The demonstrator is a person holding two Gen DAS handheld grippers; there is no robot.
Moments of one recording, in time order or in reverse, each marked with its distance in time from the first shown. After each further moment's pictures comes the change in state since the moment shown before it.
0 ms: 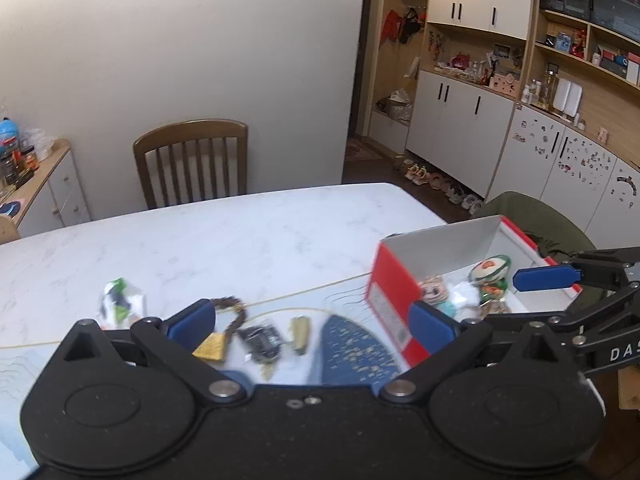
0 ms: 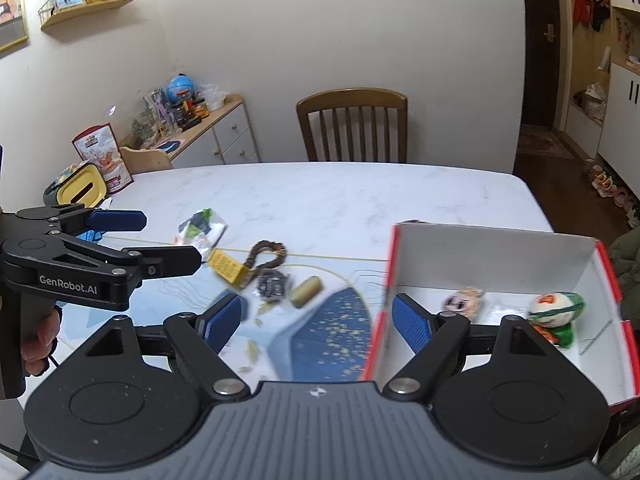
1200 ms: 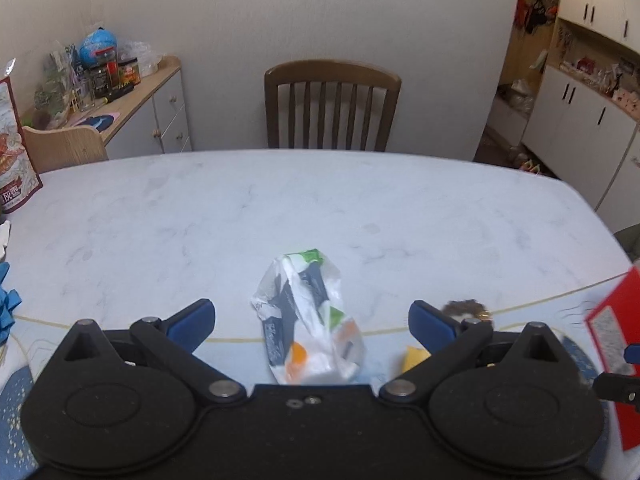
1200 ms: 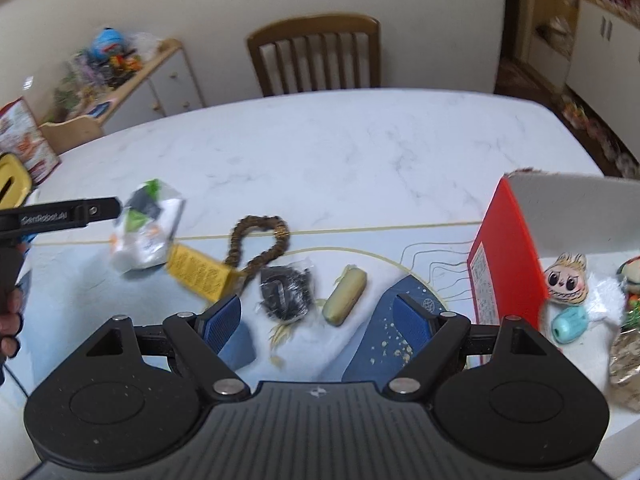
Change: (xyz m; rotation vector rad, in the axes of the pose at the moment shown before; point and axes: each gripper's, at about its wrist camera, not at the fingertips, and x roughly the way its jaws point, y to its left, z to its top) left arm 0.114 0.209 -0.011 -0.199 0.136 0.249; right arm 0.191 0.059 0.017 0.156 0.190 -0.177
